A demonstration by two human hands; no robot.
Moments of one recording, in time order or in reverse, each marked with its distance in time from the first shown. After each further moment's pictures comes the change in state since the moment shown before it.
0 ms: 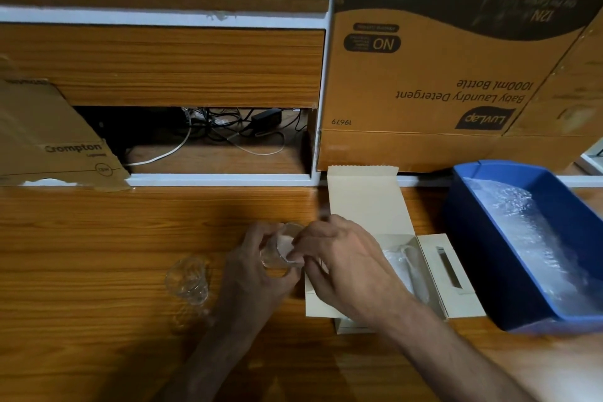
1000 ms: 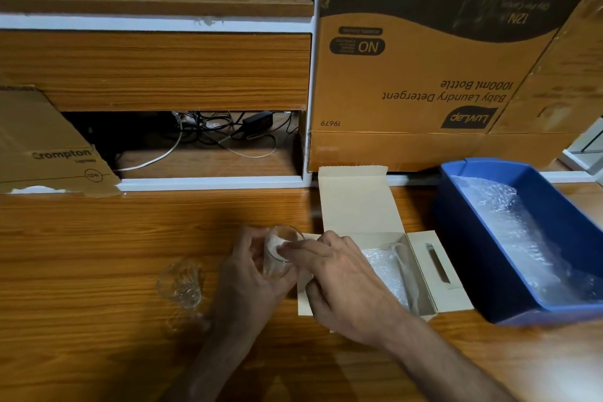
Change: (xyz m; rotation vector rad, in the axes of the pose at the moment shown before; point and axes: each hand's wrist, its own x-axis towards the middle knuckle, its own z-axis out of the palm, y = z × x) left_hand -0.007 0.004 0.009 -0.120 0.021 -0.074; right_hand -0.024 0.001 0.009 0.060 -0.119 0.057
